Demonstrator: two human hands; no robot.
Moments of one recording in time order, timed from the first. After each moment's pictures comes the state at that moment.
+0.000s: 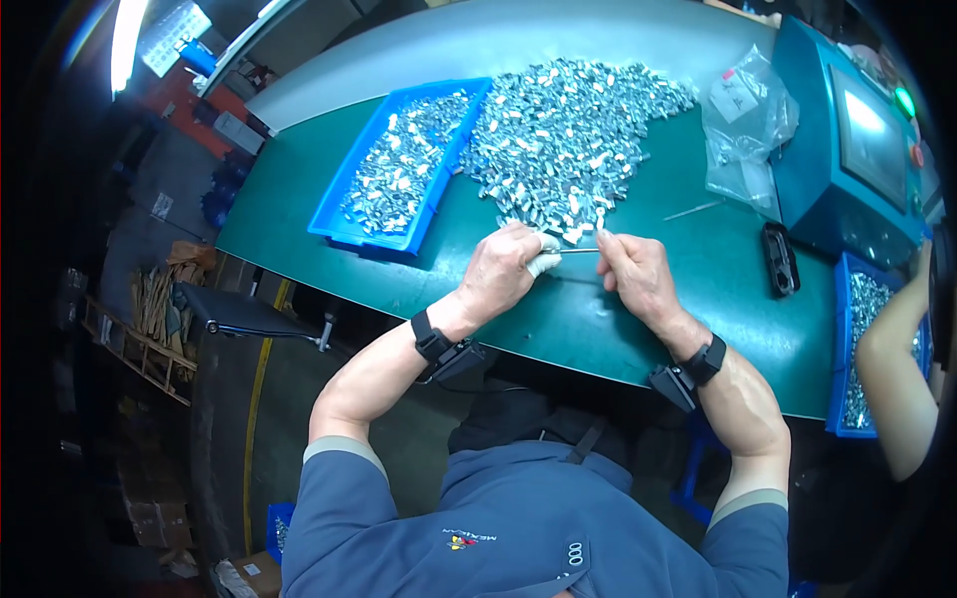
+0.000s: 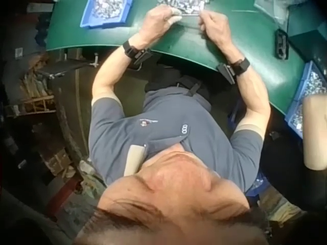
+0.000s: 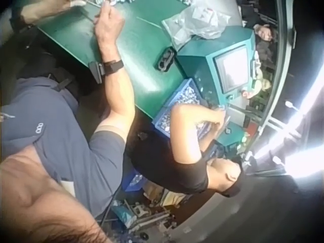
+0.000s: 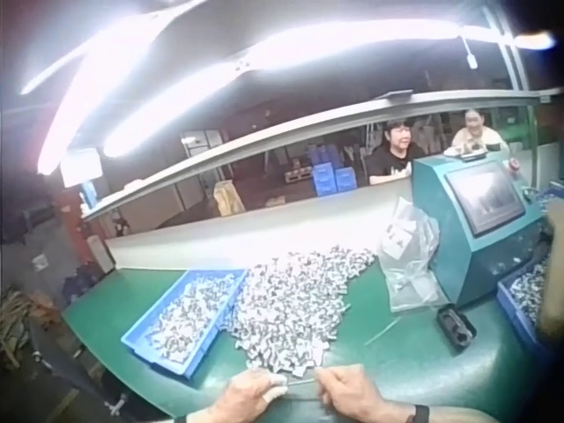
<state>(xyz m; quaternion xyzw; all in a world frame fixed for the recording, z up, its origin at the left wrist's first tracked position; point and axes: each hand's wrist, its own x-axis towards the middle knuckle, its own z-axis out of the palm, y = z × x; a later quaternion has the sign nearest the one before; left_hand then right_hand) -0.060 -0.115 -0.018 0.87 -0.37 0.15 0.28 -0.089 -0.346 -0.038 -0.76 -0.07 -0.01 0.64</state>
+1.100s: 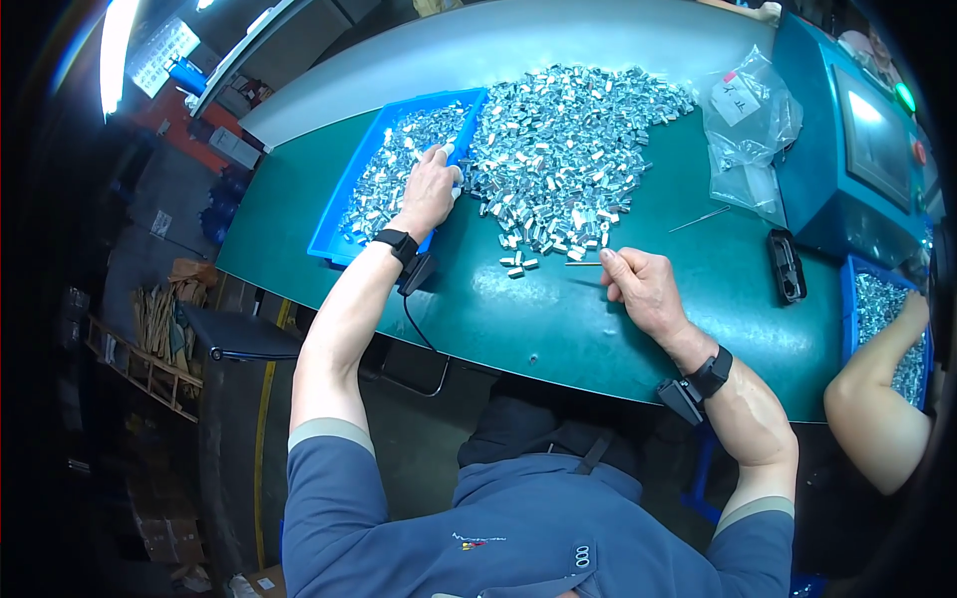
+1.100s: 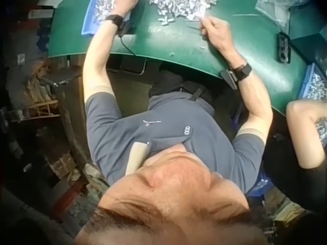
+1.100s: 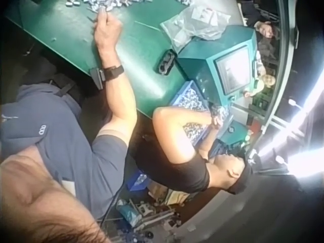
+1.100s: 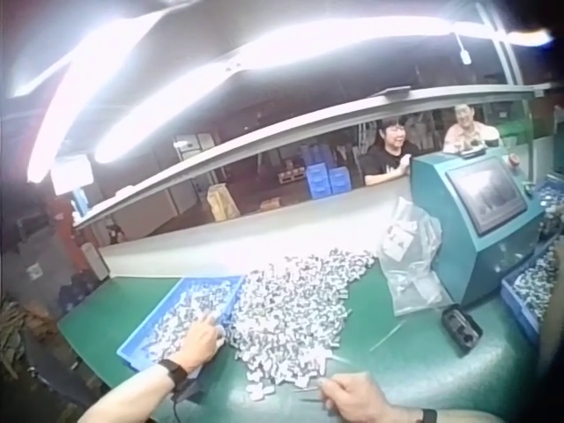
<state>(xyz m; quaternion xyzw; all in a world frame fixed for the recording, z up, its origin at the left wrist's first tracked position) 0.114 -0.006 -0.023 0.94 -0.27 0.18 -0.04 -0.080 -0.349 -0.043 -0.78 -0.05 -0.01 0.63</state>
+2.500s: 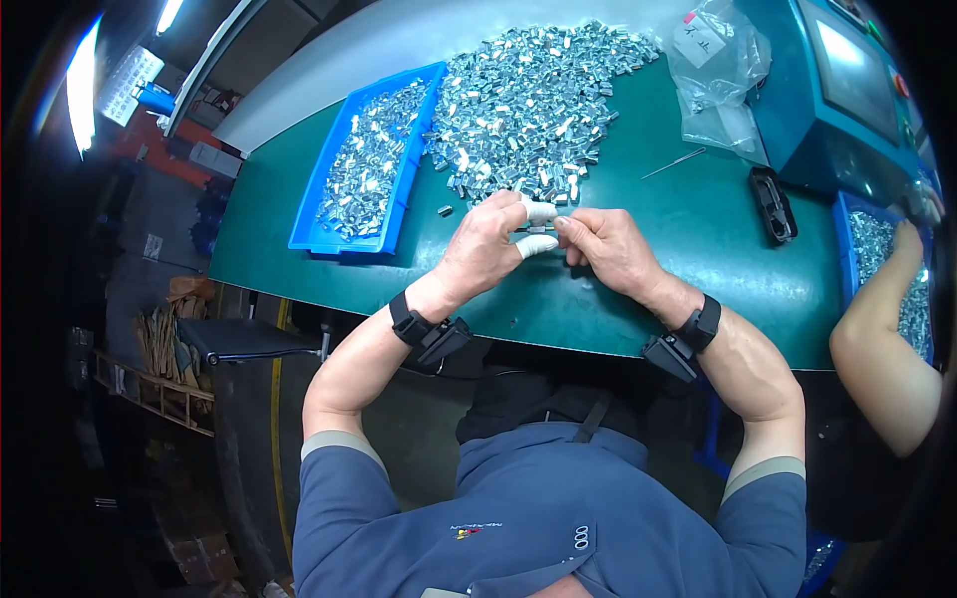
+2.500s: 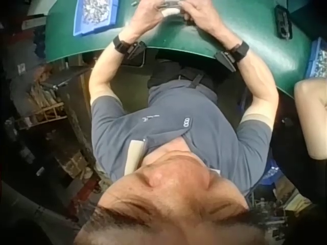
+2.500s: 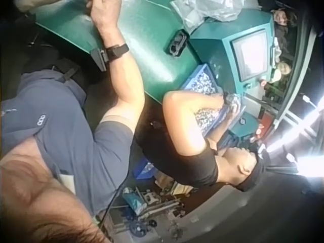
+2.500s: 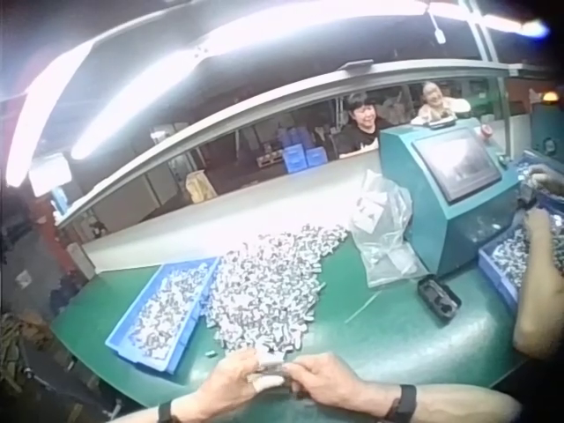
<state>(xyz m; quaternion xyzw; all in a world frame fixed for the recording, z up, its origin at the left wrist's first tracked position) -0.047 -0.134 0.001 0.85 -0.41 0.06 0.32 -0.083 -0.344 -0.050 -0.76 -0.11 0.04 0.64</state>
